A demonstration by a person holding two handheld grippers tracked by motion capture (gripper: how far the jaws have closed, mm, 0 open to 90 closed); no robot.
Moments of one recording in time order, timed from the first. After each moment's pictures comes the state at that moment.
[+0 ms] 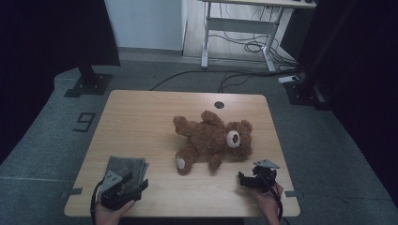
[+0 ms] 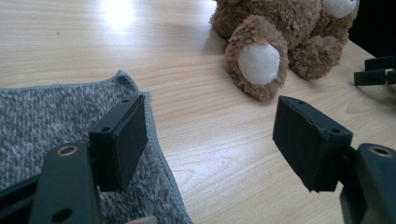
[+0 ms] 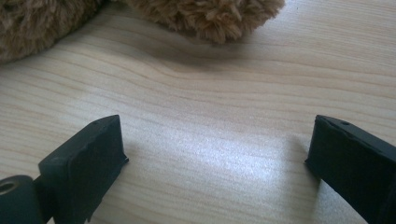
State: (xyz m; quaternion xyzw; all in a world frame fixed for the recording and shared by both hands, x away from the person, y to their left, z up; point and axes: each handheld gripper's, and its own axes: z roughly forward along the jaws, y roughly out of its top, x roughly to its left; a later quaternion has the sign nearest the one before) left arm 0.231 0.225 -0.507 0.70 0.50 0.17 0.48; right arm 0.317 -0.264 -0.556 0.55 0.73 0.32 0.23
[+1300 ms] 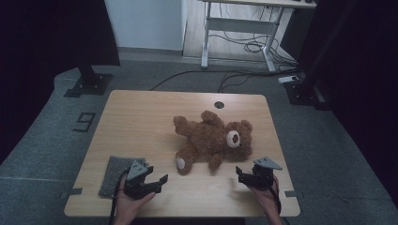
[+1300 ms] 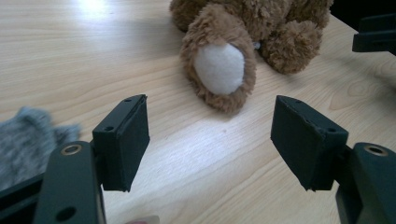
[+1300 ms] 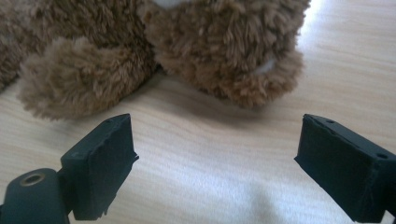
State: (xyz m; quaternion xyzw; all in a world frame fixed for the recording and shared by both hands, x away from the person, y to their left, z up) left arm 0.266 0.166 -0.502 0.75 0.46 0.14 0.45; right arm 0.308 -0.252 -0.528 0.52 0.72 0.39 0.25
